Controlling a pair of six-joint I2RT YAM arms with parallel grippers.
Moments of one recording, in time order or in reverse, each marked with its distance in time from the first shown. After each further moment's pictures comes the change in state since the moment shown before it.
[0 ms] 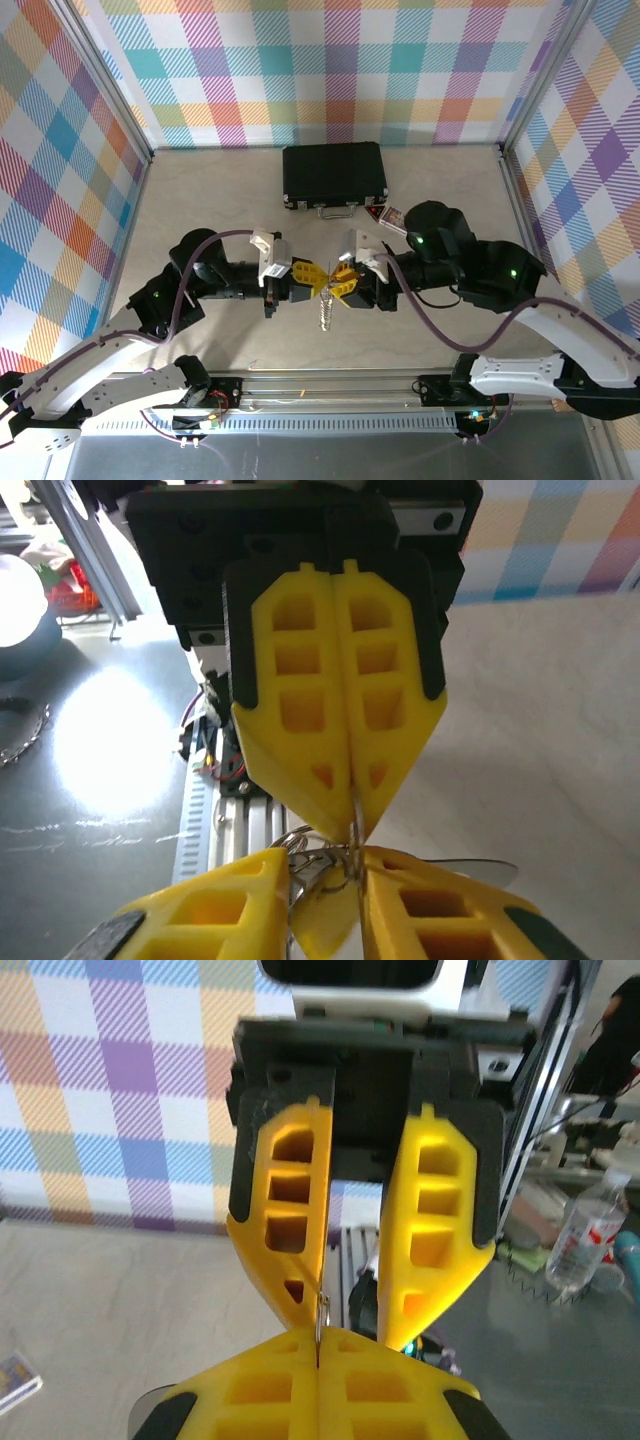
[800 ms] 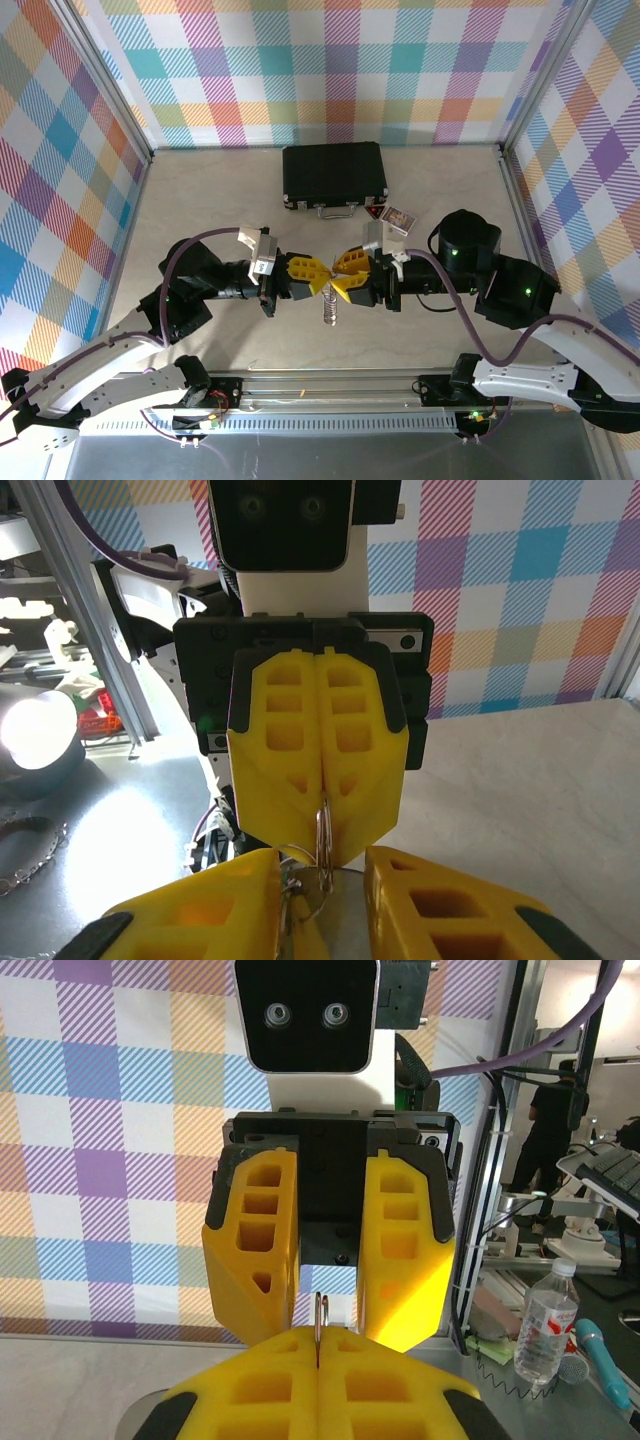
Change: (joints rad) left arm -0.019 -0.013 -0.094 0.340 0.030 -0.158; right arm 0.000 -0.114 -0.130 0.285 -0.018 0.146
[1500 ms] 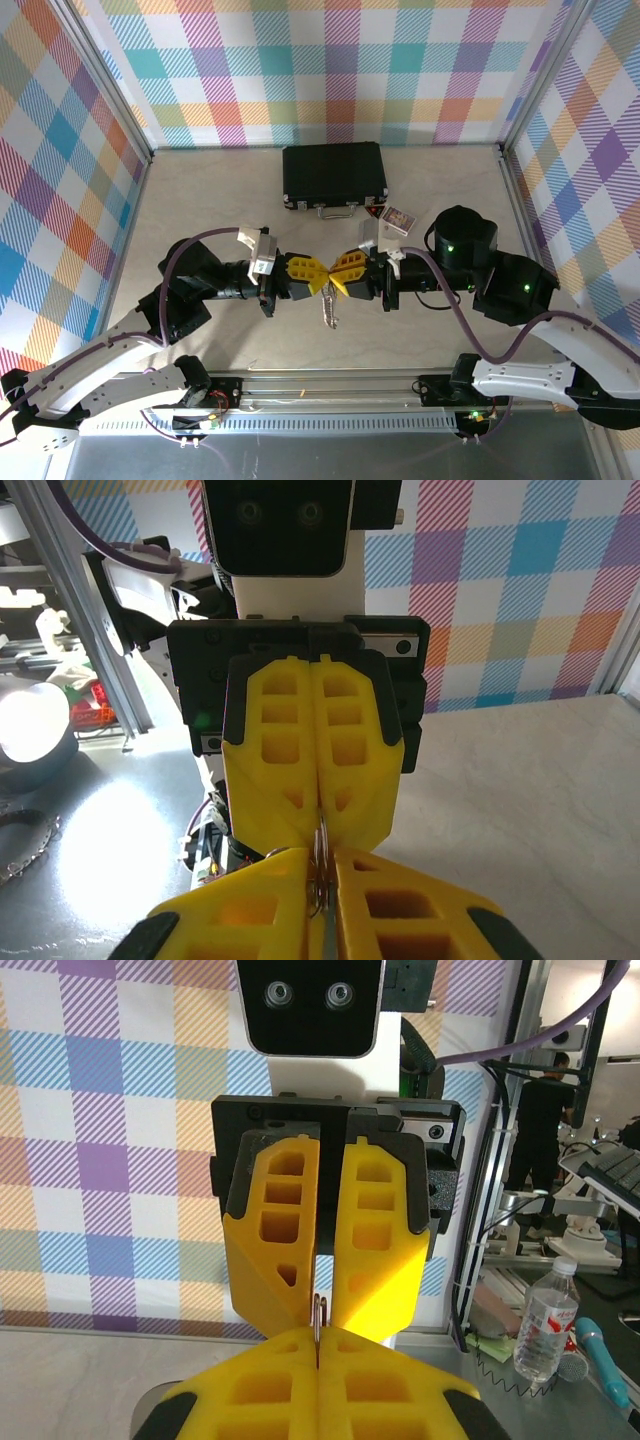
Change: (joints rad) left arm -0.001 -0.005 0.000 -0.020 0.000 0.000; right arm 0.000 0.034 0.044 -0.046 0.015 -0.027
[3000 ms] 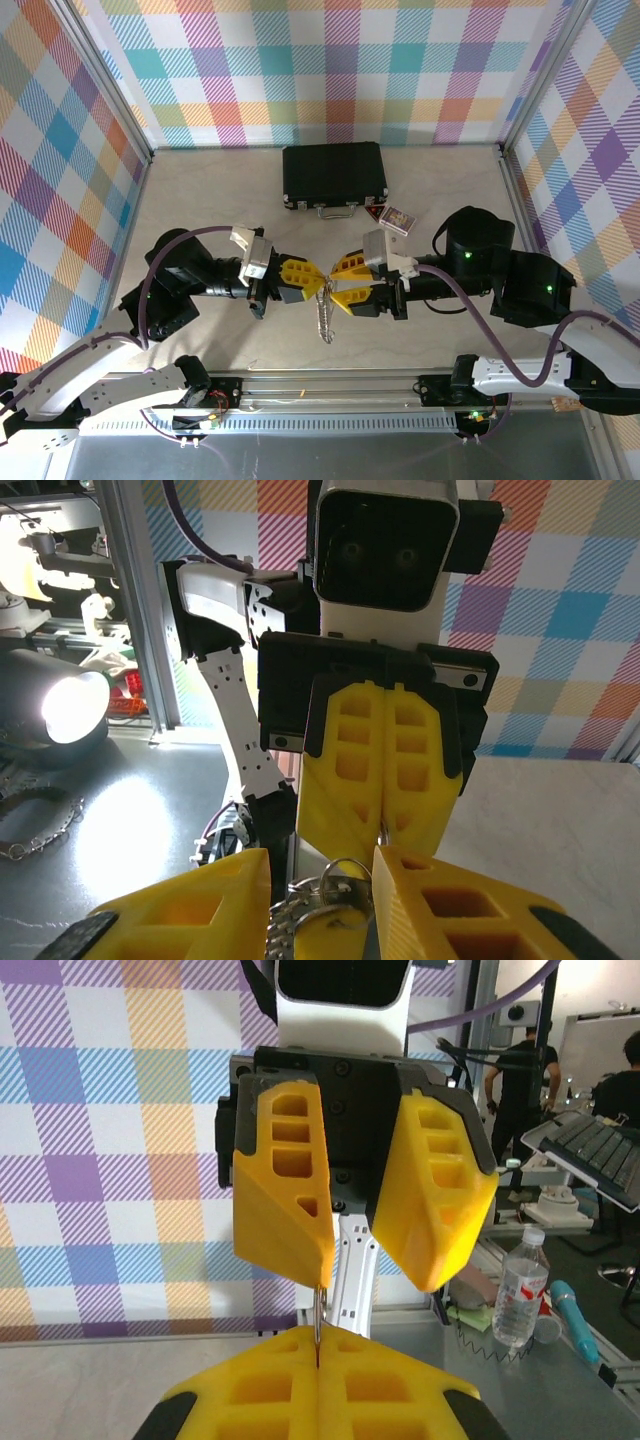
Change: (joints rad) left arm -0.006 0.008 0.138 -0.169 0.067 0.082; right arm 0.136 0.034 0.153 -0.076 0.045 -0.089
